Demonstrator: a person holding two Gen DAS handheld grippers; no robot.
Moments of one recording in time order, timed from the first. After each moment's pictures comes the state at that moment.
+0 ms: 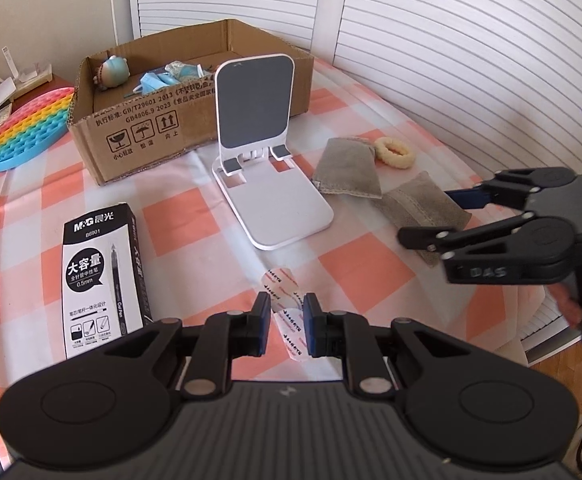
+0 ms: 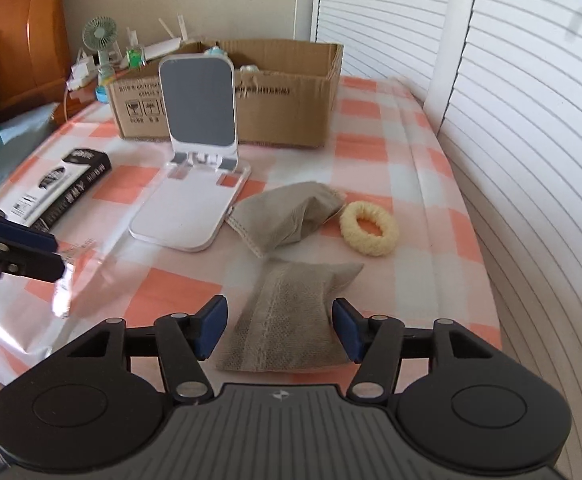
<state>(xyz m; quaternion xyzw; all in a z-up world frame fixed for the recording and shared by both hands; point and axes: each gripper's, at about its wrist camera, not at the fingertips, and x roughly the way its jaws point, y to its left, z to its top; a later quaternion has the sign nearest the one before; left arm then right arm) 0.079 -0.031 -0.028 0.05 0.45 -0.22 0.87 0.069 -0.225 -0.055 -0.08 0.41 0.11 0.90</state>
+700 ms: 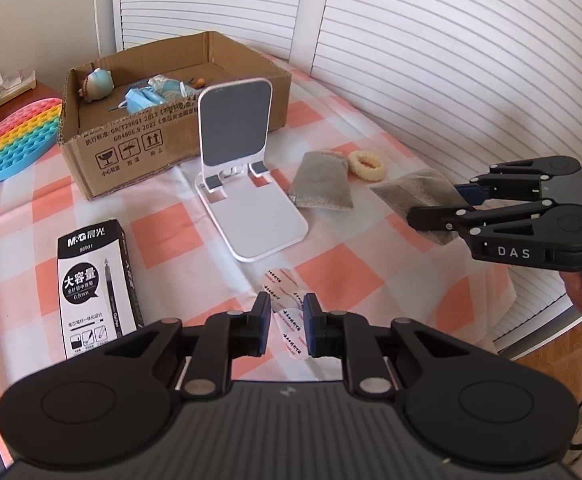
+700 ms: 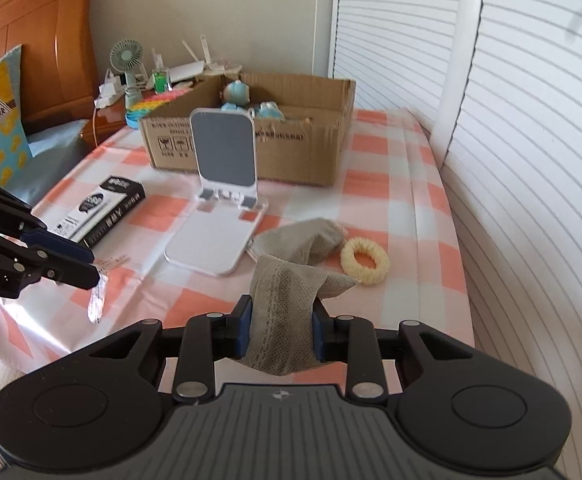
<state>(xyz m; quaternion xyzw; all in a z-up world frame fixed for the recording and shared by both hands) 0.076 -0.027 -0.006 0.04 0.44 -0.26 0.86 0.049 -0.237 -0.003 -0.07 0.38 0.15 0.91</state>
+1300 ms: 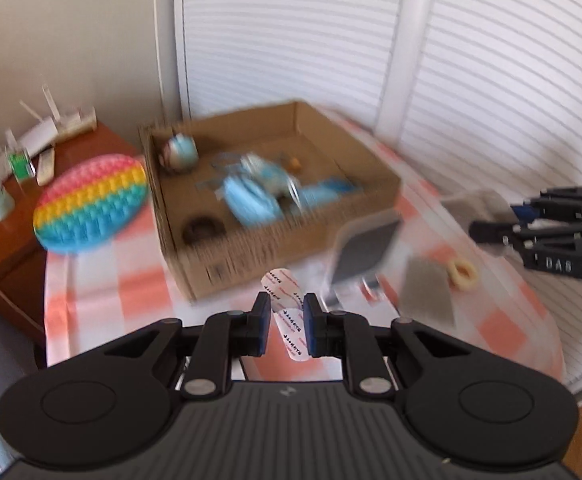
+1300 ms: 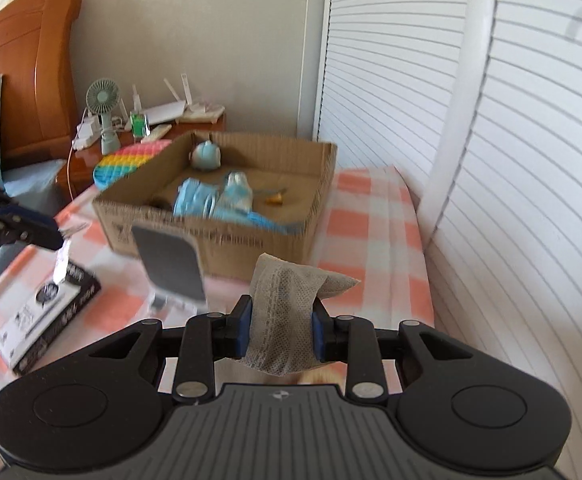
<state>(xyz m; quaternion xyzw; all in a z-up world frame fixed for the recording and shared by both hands) 0.171 0.014 0.041 0.04 0.39 -0.18 0.90 0.147 -0.238 0.034 -0.08 0.34 0.14 0.93</state>
